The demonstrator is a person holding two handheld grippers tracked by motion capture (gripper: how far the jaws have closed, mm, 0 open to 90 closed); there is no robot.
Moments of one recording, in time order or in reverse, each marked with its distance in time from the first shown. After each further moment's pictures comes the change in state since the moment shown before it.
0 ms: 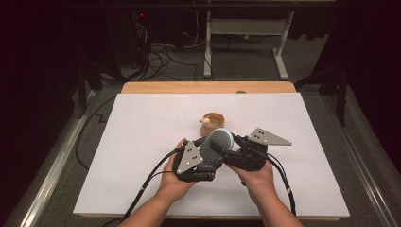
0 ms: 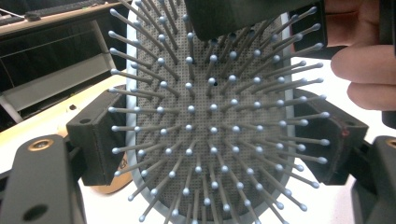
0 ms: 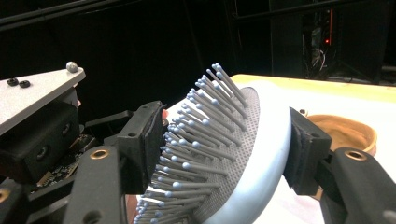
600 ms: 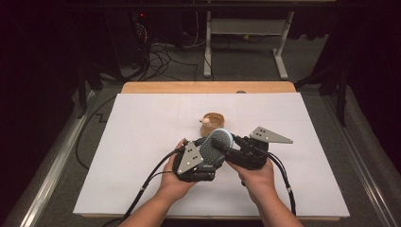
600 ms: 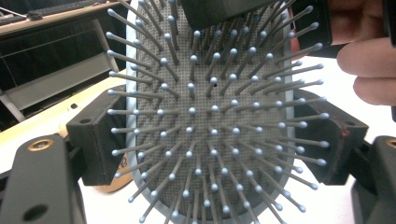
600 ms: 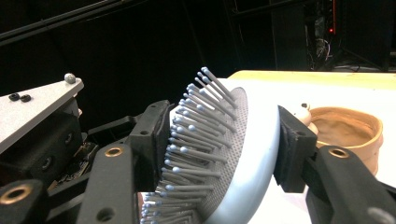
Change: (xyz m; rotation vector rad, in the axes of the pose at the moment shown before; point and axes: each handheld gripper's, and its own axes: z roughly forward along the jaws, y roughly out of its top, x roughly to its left) left arm 0.000 0.000 0.000 0.006 0.006 0.004; right arm -0.003 0.002 -0.001 0.006 0.011 0.061
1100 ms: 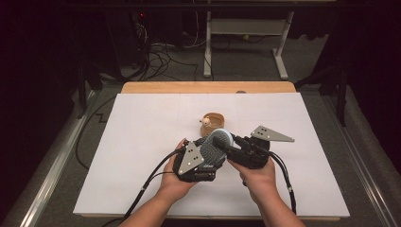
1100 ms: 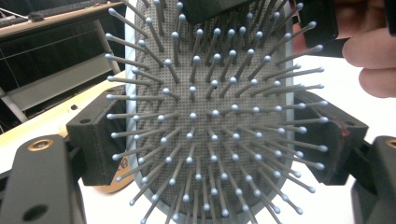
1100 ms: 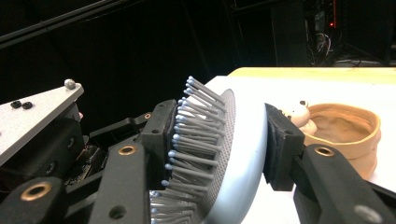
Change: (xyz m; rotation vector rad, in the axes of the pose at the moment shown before) left arm -0.001 0.001 0.001 -0.001 0.006 0.005; right arm 0.000 0.004 -0.003 0.012 -0.002 0.017
